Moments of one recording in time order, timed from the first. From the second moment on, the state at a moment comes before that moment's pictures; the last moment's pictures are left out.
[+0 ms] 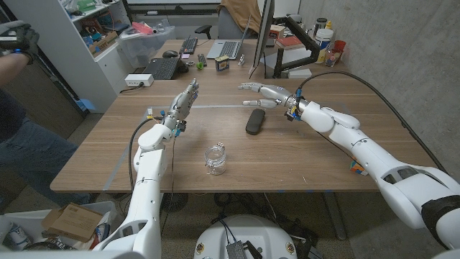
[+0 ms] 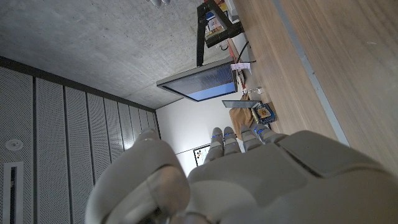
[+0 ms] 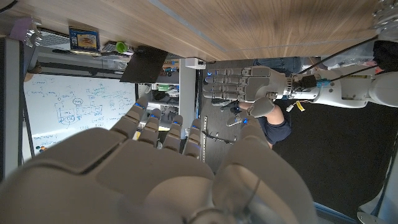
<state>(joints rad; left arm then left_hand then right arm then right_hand) 0.86 -0.04 -0.26 -1.40 0.04 -0.10 -0.50 0.44 0.05 0.07 0.10 0.26 0.02 0.06 0.20 0.18 -0.03 -0.01 0.21 0.19 -0.09 0.01 0.19 0.18 -0.15 -0.03 0.20 0.18 -0.52 -0.43 -0.43 -1.07 -0.72 0.83 -0.03 0.31 0.06 0.21 -0.14 0.23 0.17 -0.16 0.20 0.18 0.11 -0.08 0.20 0.18 0.07 0.08 0.18 0.18 0.10 0.09 0.20 0.18</state>
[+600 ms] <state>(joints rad) 0.86 -0.04 -0.27 -1.40 0.04 -0.10 -0.50 0.45 0.05 0.07 0.10 0.26 0.03 0.05 0.20 0.18 -0.02 -0.02 0.21 0.19 -0.09 0.01 0.19 0.18 -0.15 -0.03 0.20 0.18 -0.47 -0.42 -0.48 -1.02 -0.76 0.84 -0.06 0.31 0.06 0.21 -0.14 0.23 0.17 -0.16 0.20 0.18 0.11 -0.08 0.20 0.18 0.07 0.08 0.18 0.18 0.10 0.09 0.20 0.18</state>
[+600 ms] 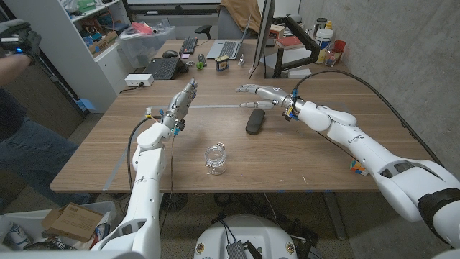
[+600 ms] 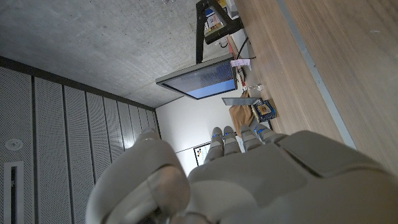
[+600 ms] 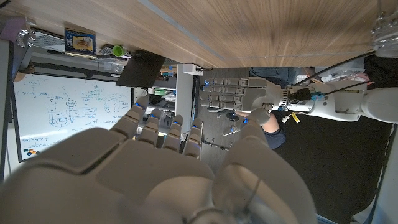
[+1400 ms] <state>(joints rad) 0.85 -0.03 -0.27 -1.38 0.05 -0.12 -0.50 0.45 0.06 0.07 0.09 0.26 0.04 0.04 0.20 0.18 -0.02 -0.02 0.21 0.19 -0.09 0.01 0.19 0.18 -0.15 -0.03 0.20 0.18 -0.44 -0.42 -0.53 -0.98 -0.80 0.83 -0.07 0.31 0.06 0.21 -0.14 0.23 0.18 -0.16 0.20 0.18 0.11 -0.08 0.20 0.18 0.08 0.08 0.18 0.18 0.11 0.10 0.20 0.18</state>
